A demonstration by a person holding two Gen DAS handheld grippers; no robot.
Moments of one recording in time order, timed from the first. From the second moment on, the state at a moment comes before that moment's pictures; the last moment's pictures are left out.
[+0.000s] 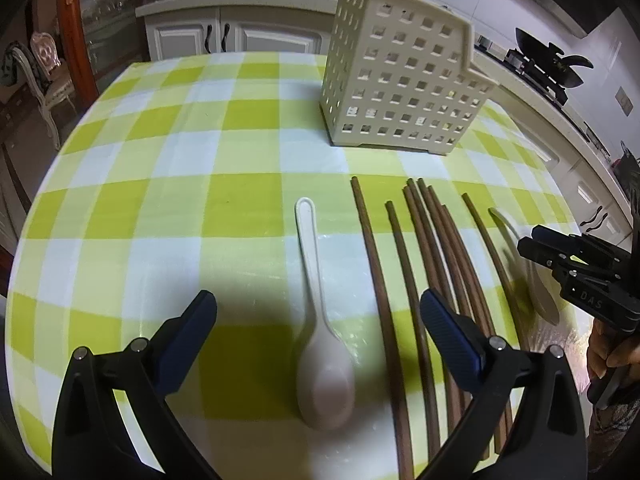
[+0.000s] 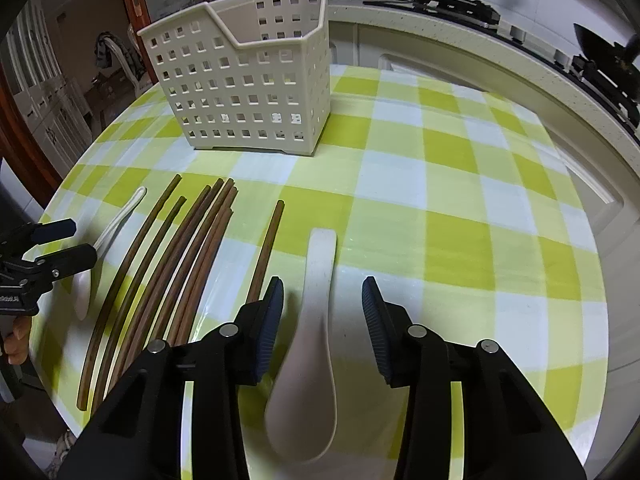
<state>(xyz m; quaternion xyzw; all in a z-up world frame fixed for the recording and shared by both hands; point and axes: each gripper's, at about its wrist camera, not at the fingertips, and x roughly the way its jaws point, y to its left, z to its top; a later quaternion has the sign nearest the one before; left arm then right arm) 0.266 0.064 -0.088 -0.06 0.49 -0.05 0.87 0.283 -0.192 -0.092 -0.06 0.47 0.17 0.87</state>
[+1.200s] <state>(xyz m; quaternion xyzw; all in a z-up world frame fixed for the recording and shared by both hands) 0.305 0.037 -0.098 0.03 0.52 -0.06 0.85 0.310 -0.177 -0.104 -0.10 0.49 0.19 0.85</state>
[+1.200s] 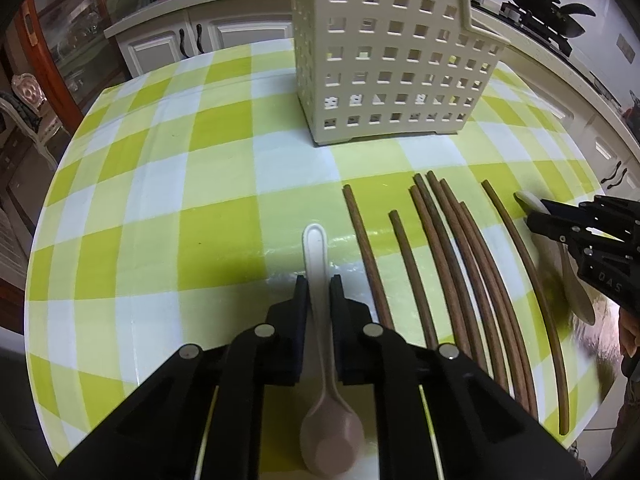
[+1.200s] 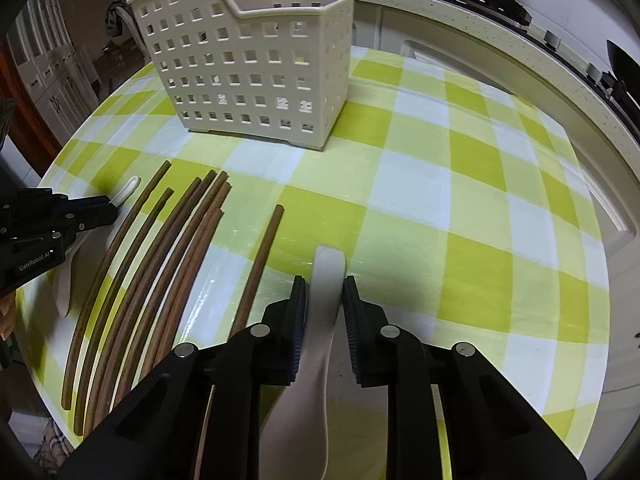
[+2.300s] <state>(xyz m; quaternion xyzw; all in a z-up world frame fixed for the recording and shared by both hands) 0.207 0.058 -0.019 0.00 0.39 -0.05 0.92 0.236 -0.196 -0.023 -0.08 0.38 0.17 0.91</state>
